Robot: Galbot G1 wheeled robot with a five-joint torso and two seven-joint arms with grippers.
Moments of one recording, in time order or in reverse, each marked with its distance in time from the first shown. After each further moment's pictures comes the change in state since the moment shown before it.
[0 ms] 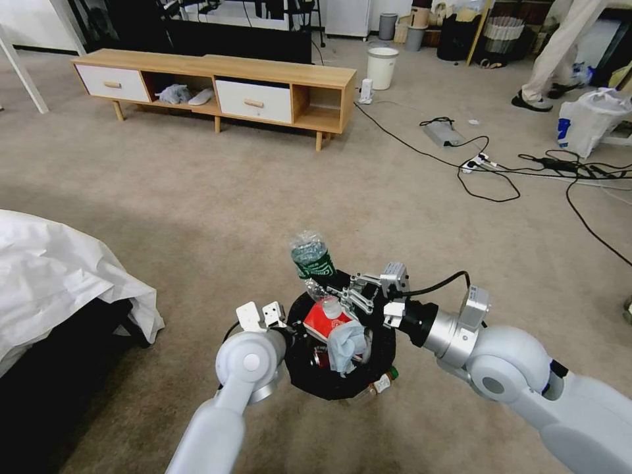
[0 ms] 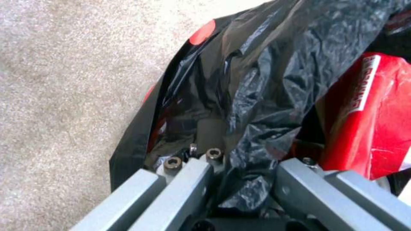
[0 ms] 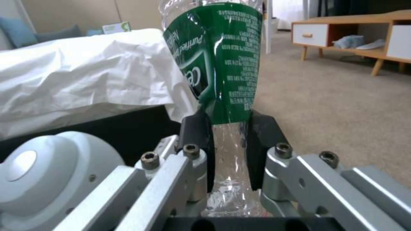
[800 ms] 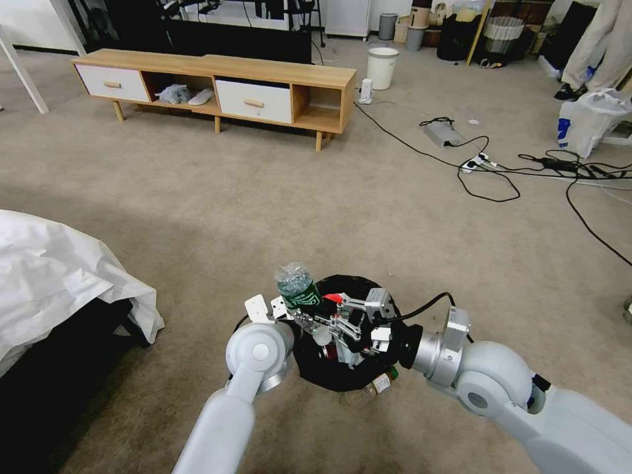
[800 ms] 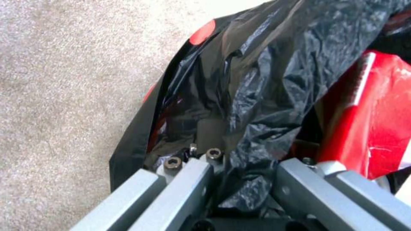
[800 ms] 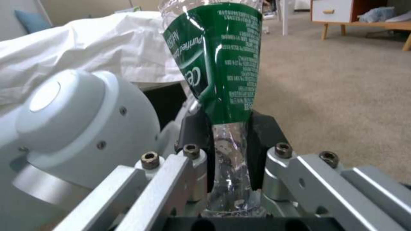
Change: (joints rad) left arm -0.040 -0.021 -0.010 0.024 -0.031 -0.015 -0.004; right arm -0.027 0.051 -0.065 -0.060 -0.061 -0.002 -0.055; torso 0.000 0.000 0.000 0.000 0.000
